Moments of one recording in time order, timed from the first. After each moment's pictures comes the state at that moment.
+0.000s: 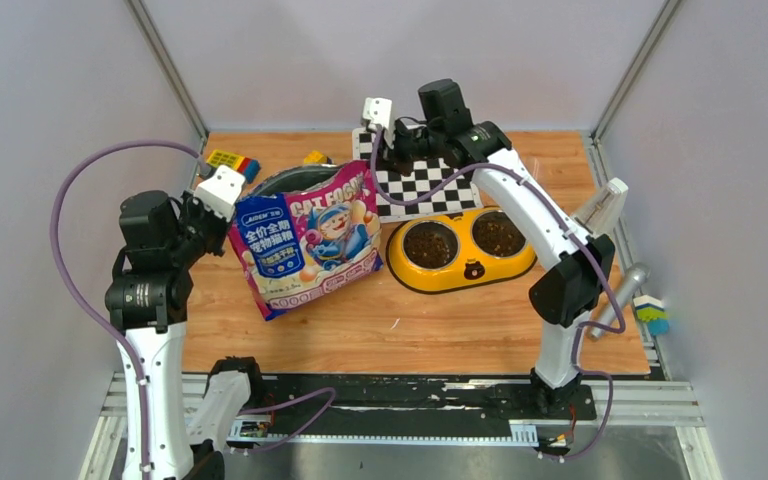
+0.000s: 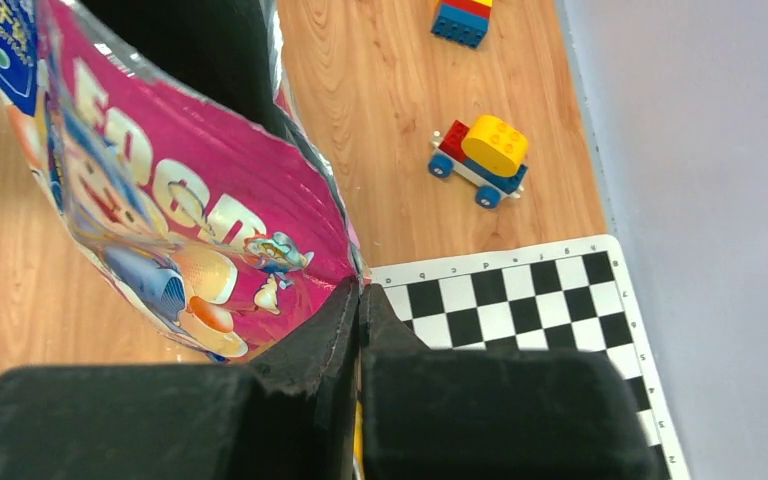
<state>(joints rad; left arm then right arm) 0.11 0.79 1.27 -0.87 0.31 0.55 0.57 1.91 2.06 -0.68 -0.66 -0.66</state>
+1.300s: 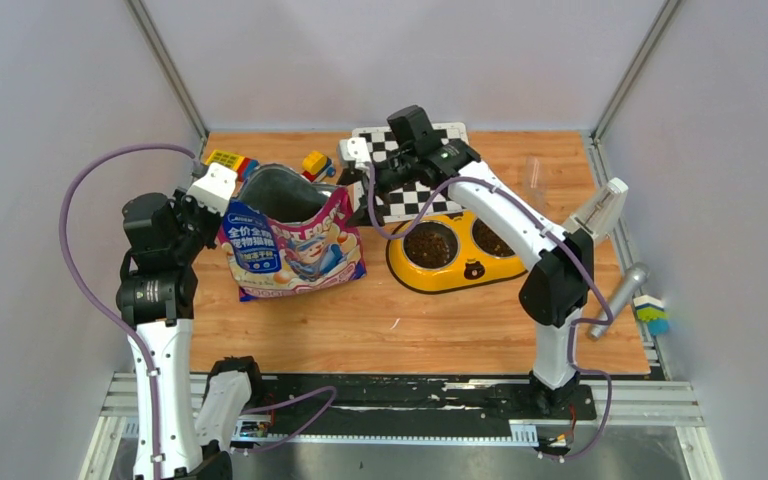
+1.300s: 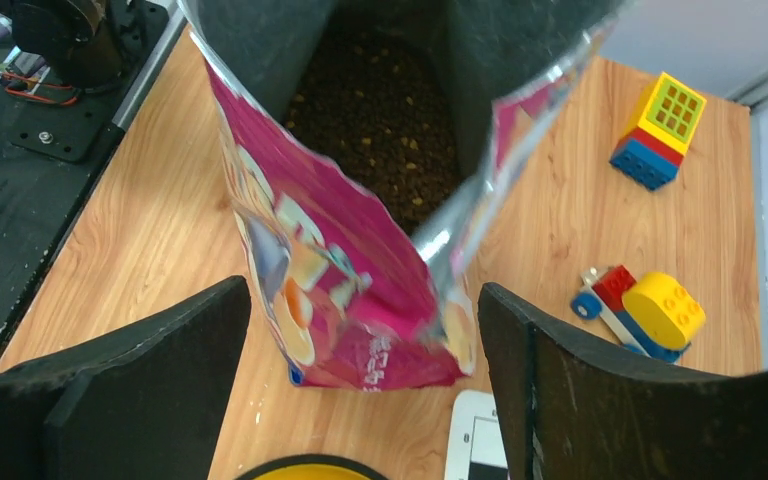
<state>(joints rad) 0.17 0.77 1.14 -0.69 0.21 0.58 0.66 1.94 1.95 -0.66 -0.97 -0.78</state>
